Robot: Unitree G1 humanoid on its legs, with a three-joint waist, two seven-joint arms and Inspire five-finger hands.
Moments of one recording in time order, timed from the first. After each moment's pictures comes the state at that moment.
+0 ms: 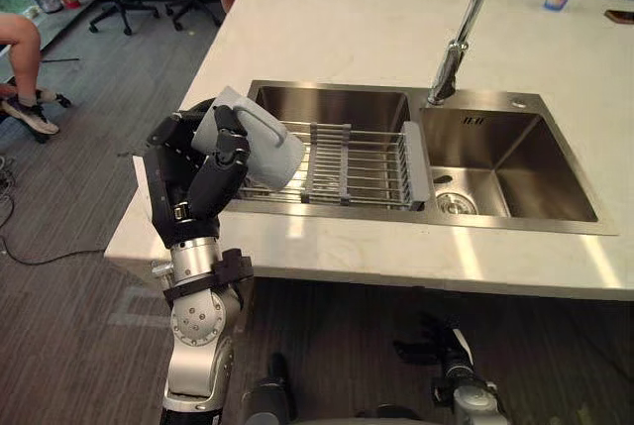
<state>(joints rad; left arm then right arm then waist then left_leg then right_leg) 0.07 0.07 -0.11 -0.46 -0.16 -0.24 0.34 0.13 -0.16 -0.07 0.77 0.05 -0.10 -0.11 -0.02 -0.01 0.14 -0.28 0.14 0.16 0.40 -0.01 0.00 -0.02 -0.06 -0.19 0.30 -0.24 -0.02</state>
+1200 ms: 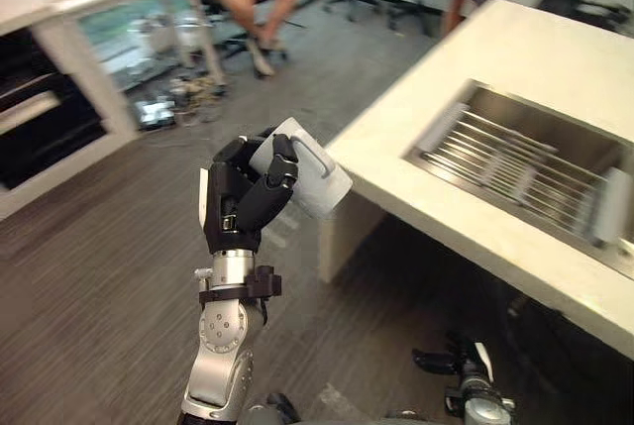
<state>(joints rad) 0.14 0.08 -0.19 -0.40 -0.23 -0.24 0.23 0.14 -0.18 -0.08 0.77 0.05 -0.10 -0.16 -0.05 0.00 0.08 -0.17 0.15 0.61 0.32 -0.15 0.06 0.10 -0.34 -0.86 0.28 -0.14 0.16</state>
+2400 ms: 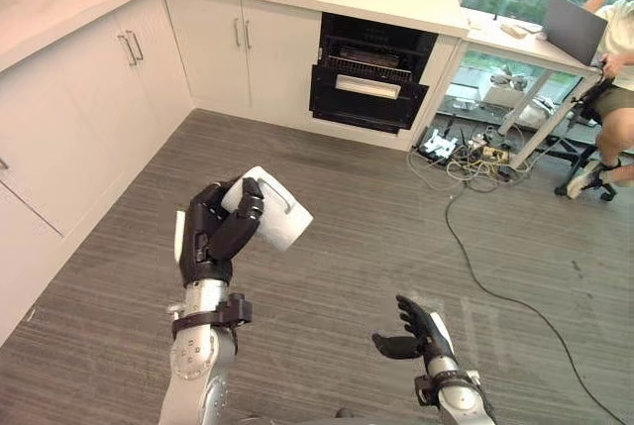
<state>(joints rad) 0.25 0.08 -0.10 -0.22 -0.27 -0.21 0.19 0.24 -0.14 0.05 0.53 -0.03 -0.09 -0.11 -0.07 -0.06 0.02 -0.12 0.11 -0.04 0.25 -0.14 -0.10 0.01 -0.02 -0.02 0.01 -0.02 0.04</state>
